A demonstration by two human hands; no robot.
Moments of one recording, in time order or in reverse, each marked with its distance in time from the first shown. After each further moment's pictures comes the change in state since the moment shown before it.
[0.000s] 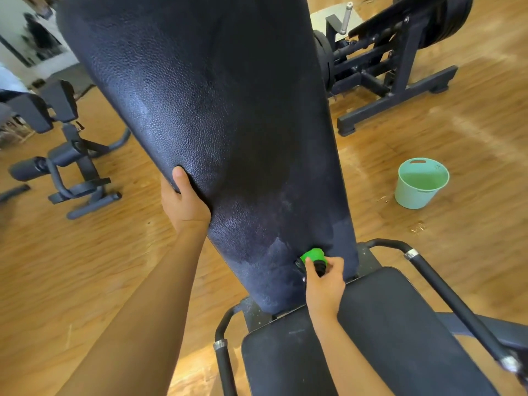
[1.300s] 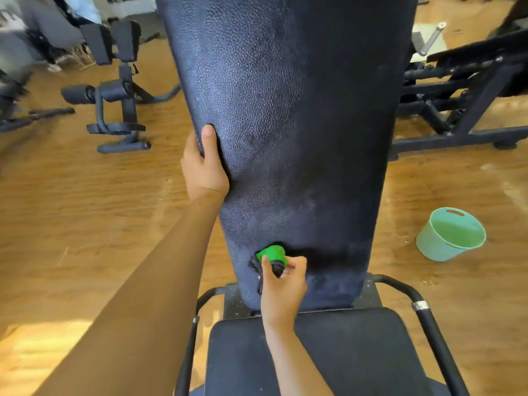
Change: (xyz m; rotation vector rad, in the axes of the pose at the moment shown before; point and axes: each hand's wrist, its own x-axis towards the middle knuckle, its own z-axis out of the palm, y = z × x) left_hand -0.002 -0.014 0.005 -0.042 0.076 0.017; right_hand -0.029 -0.011 0.032 0.068 -0.309 -0.169
